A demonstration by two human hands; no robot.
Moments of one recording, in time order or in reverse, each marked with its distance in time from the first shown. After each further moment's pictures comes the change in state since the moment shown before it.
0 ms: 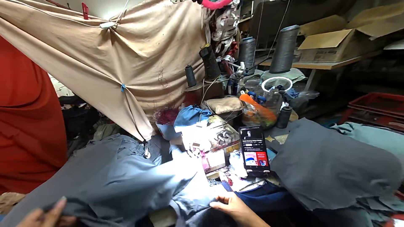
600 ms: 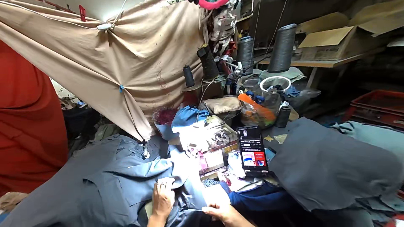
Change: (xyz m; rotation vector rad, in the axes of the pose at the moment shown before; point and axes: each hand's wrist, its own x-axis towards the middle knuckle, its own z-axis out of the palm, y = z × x) left_hand -0.057 -0.110 0.257 0.590 -0.151 0.760; right_hand 0.002 0.020 0.018 0.121 -0.003 0.299
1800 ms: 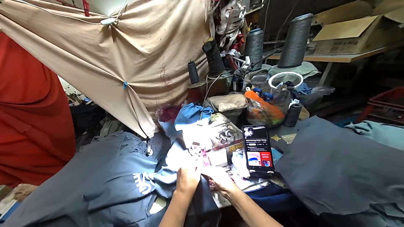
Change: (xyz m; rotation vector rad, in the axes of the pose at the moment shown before) left_hand 0.099 0.088 -0.018 -0.252 -0.419 -0.248; right_hand 0.063 -0.071 -0.003 0.087 0.243 -0.178
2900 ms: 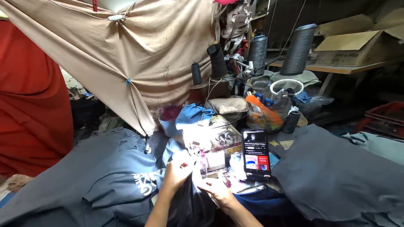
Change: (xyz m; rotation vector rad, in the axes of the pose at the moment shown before) left_hand 0.002 -0.026 -0.032 -0.327 -0.024 -0.035; right_hand -0.026 0.022 -0.009 -0.150 -0.129 -0.010
